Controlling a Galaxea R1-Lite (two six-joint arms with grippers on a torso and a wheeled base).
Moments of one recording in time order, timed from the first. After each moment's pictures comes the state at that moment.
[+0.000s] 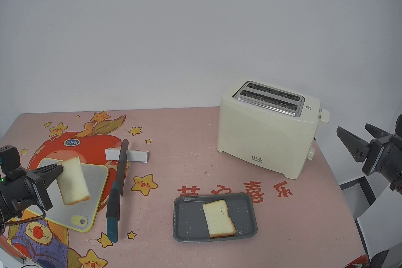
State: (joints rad) left arm -0.34 0.95 -0.45 -0.15 -0.07 -0.09; right arm 0.69 1.09 -0.48 -0.40 -0.50 0.21
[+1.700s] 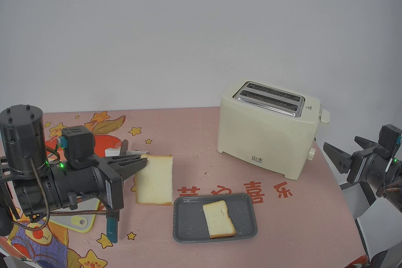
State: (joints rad) left arm -0.77 1.34 -0.59 -0.40 -0.07 -0.05; right arm 0.66 1.18 -0.45 -0.43 -0.49 0.22
